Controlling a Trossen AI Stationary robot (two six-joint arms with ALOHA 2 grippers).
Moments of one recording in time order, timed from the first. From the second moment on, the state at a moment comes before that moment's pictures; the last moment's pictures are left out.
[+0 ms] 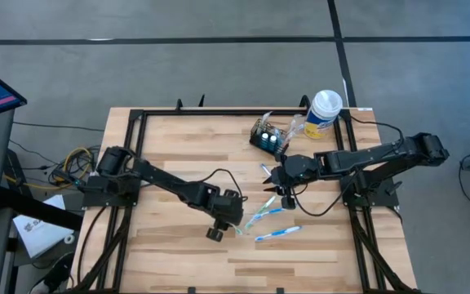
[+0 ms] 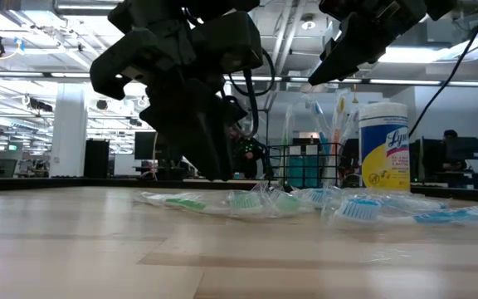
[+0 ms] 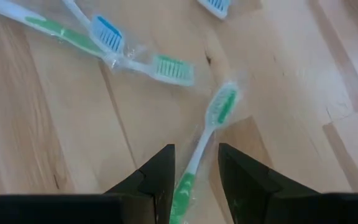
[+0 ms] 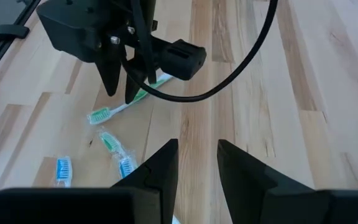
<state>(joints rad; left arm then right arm) -0.26 1.91 1.21 -0.36 0.04 0.12 0.11 1.27 0.83 -0.25 0.03 0.00</state>
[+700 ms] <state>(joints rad) -0.29 2.02 1.22 -0.27 0.05 0.13 0.11 1.26 0.83 -0.25 0.03 0.00</state>
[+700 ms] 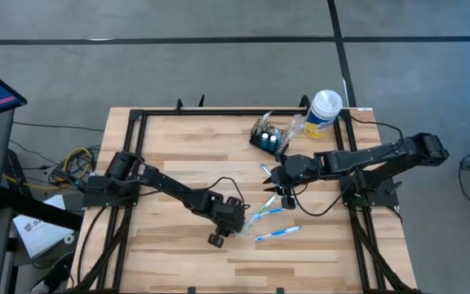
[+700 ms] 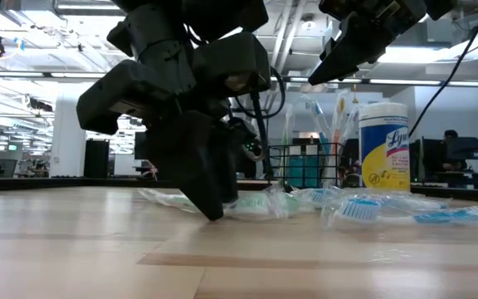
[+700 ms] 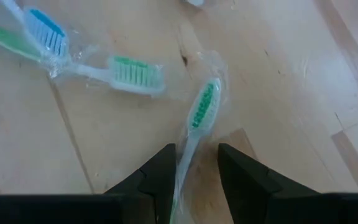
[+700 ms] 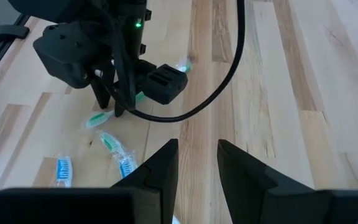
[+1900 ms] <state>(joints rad) -0.20 1.90 1.21 -0.24 -0.06 0.13 0.13 1.26 0.83 -0.28 0.03 0.00</state>
